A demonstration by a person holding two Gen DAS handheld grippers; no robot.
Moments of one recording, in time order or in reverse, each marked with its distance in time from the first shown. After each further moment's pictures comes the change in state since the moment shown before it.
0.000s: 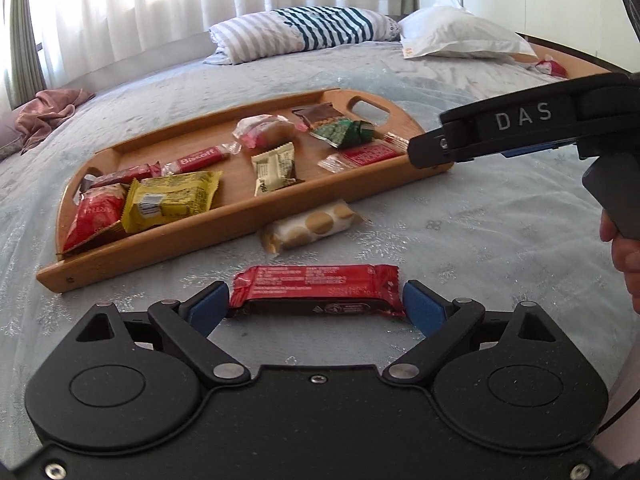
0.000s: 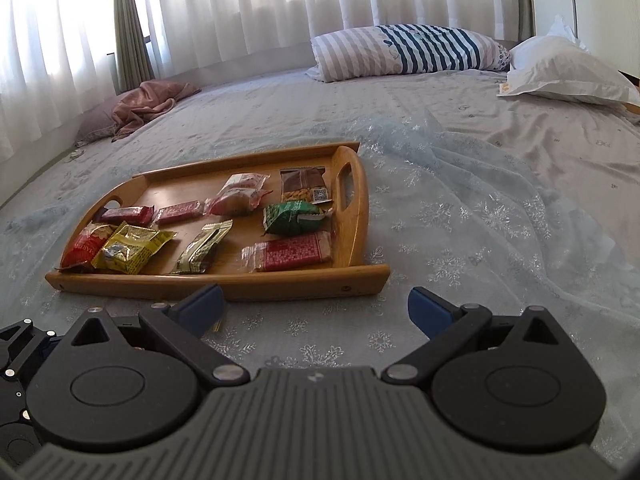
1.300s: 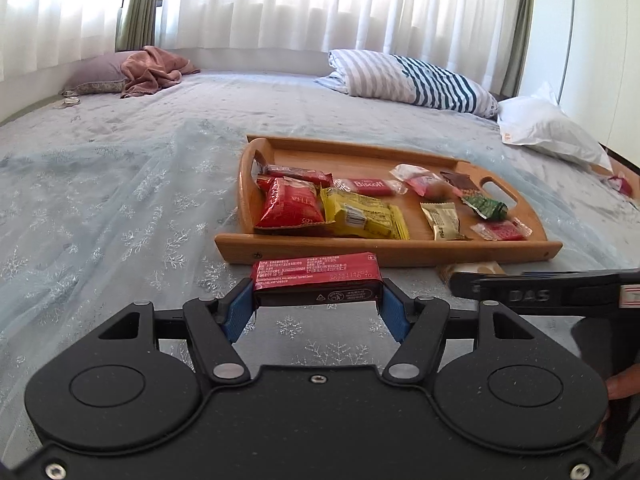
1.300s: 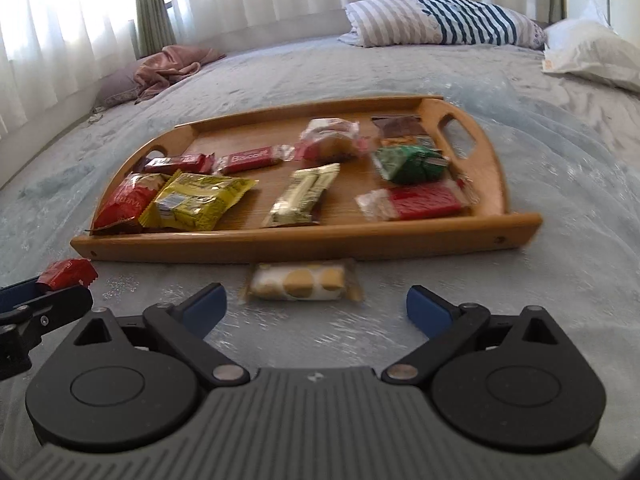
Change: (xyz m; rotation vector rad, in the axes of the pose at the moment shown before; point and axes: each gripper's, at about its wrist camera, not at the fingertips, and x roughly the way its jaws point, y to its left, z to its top) left arm -0.055 0.127 -0.030 -0.345 -0.117 0.135; right arm 0.045 0.093 -0.025 -0.039 0.082 0.033
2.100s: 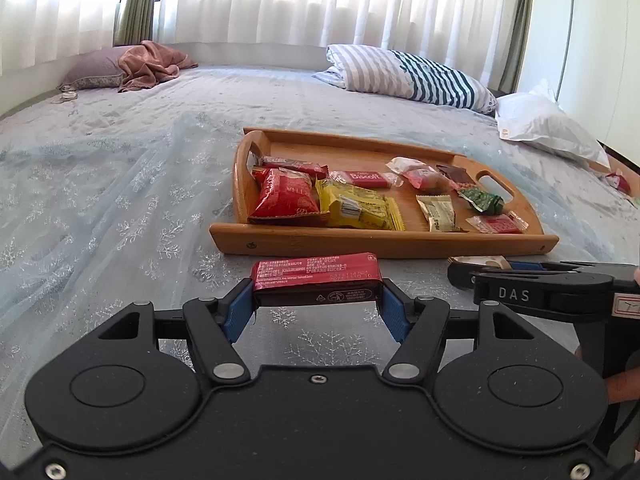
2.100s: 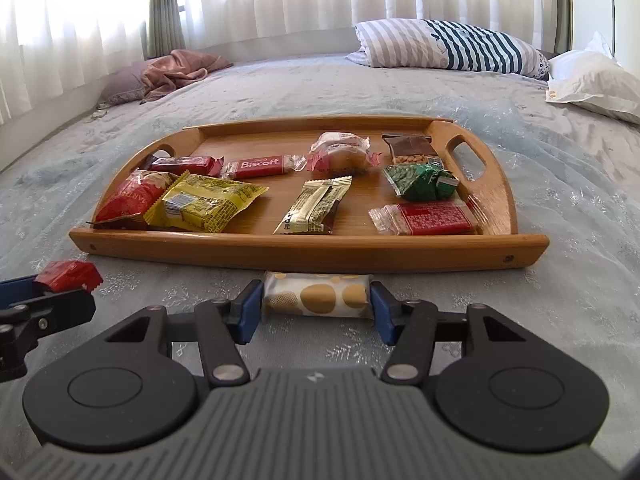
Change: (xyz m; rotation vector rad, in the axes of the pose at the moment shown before) left arm 0.000 -0.006 -0.004 0.004 0.016 -0.007; right arm -0.006 0.004 -0.008 -0.053 -0.058 -0.014
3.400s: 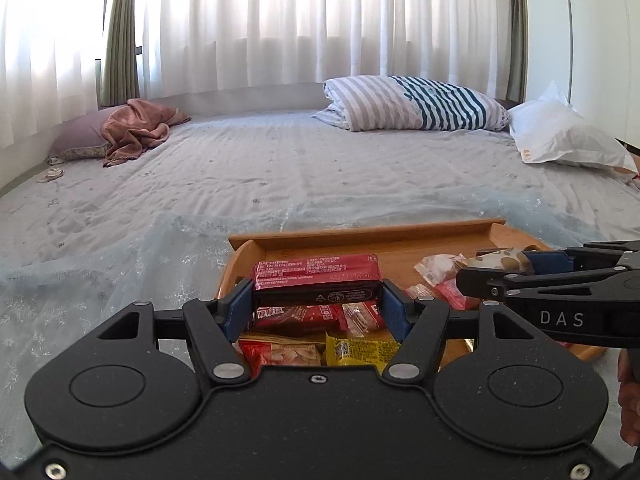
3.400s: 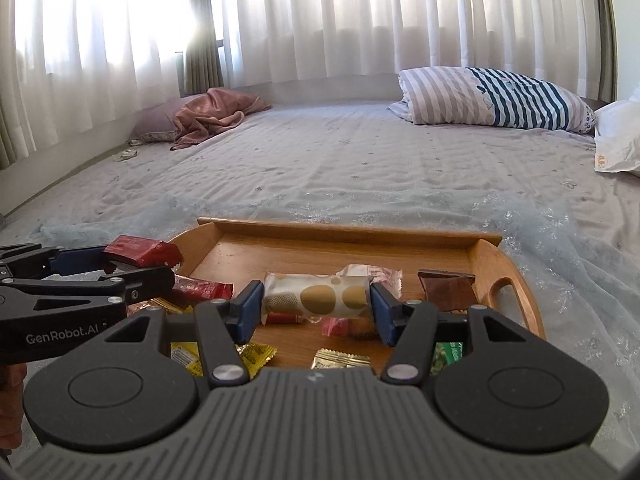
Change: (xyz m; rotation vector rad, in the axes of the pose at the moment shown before) left arm 0.099 -0.011 0.118 0.115 -0.090 0.059; right arm 0.049 -0.008 0.107 -0.071 -0.106 0.122
